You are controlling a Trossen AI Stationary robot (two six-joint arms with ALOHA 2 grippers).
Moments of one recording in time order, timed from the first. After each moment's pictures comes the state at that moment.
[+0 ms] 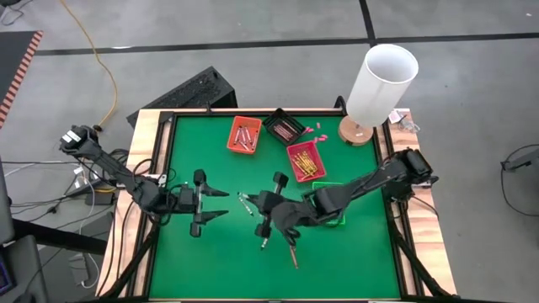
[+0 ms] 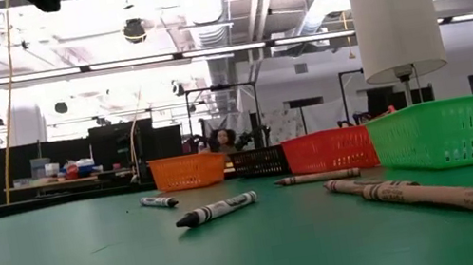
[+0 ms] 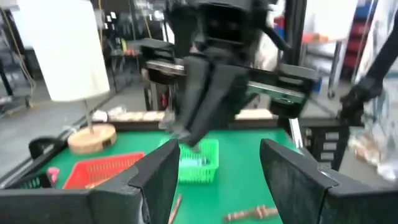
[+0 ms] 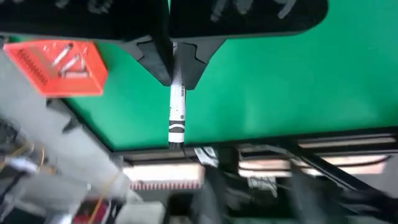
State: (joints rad) left arm -0.58 0.92 0.46 0.59 -0.62 0.07; right arm 0.38 1.78 1.58 -0.27 0.70 0.21
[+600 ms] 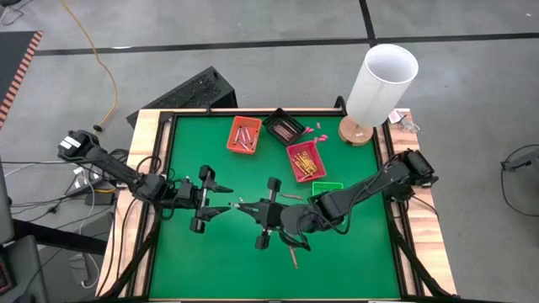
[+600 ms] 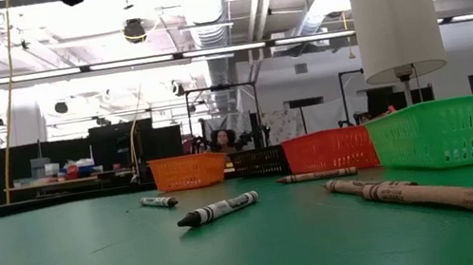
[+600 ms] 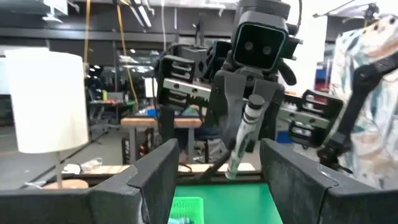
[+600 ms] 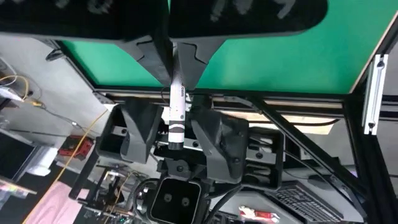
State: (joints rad) left arm -0.45 1.02 0.37 1.04 -0.38 0.11; right arm 0.44 1.77 1.58 0.00 0.68 -0.06
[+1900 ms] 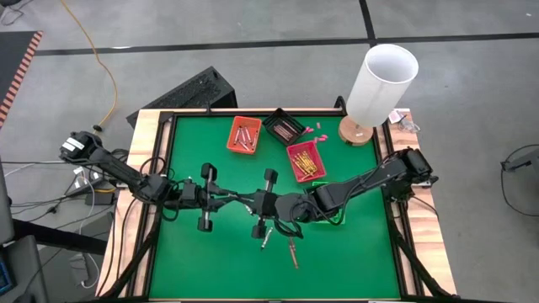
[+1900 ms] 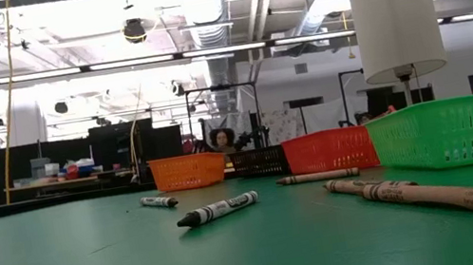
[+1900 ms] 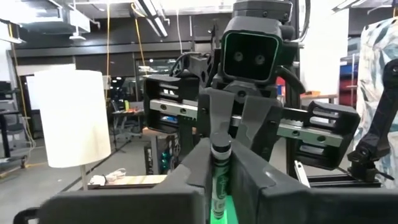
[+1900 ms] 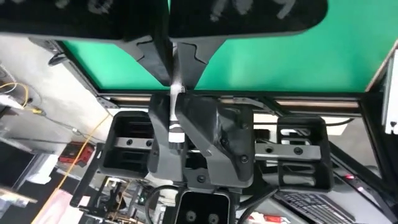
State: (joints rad) left arm -0.43 1.11 0.43 1.11 -0.44 0.21; right arm 0.37 1.77 1.58 -0.01 0.61 -0.04
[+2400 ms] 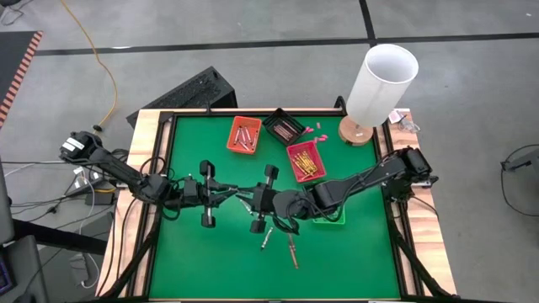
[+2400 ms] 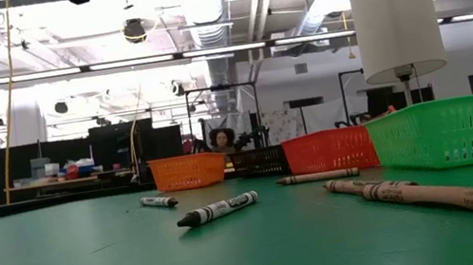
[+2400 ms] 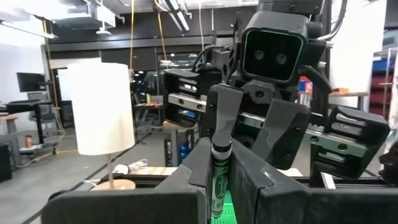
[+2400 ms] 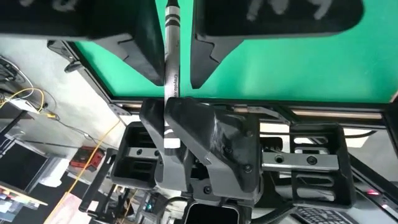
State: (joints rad) left arm -0.42 1.11 0.43 1.11 -0.54 0.22; right arm 0.35 1.77 1.58 -0.05 0.63 -0.05
